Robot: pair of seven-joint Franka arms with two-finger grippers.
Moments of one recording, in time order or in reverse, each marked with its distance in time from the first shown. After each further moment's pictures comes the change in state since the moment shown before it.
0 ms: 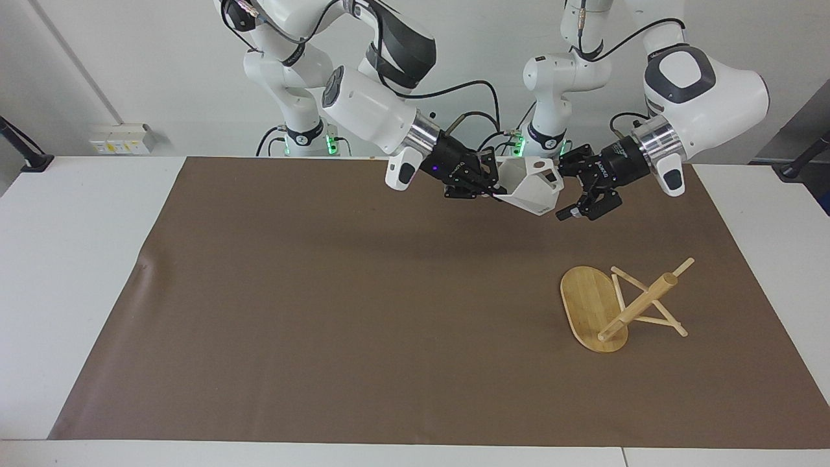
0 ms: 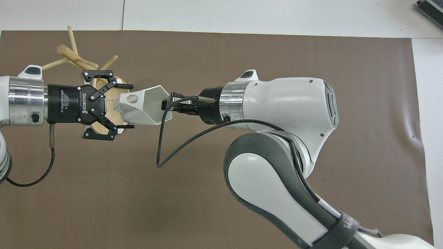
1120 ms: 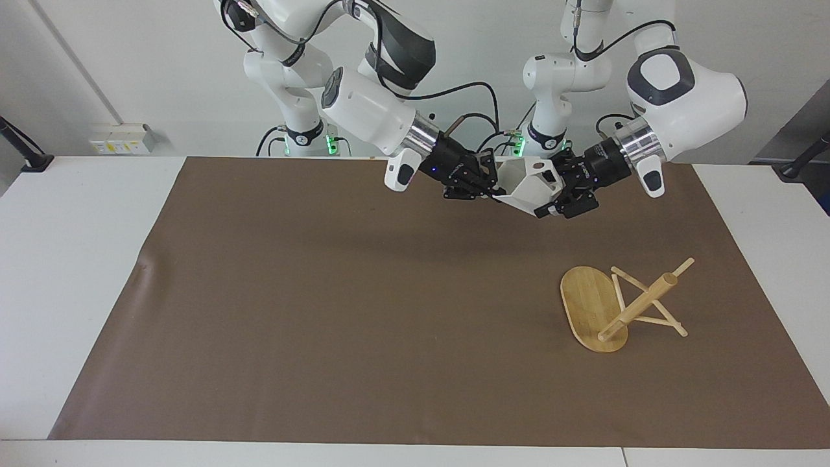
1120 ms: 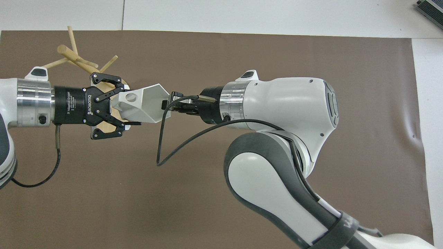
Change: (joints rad) left arm -0.026 -0.004 0.012 -0.016 0.015 0.029 0.000; right arm -0.001 0.001 0.002 0.000 0.000 0.001 0.023
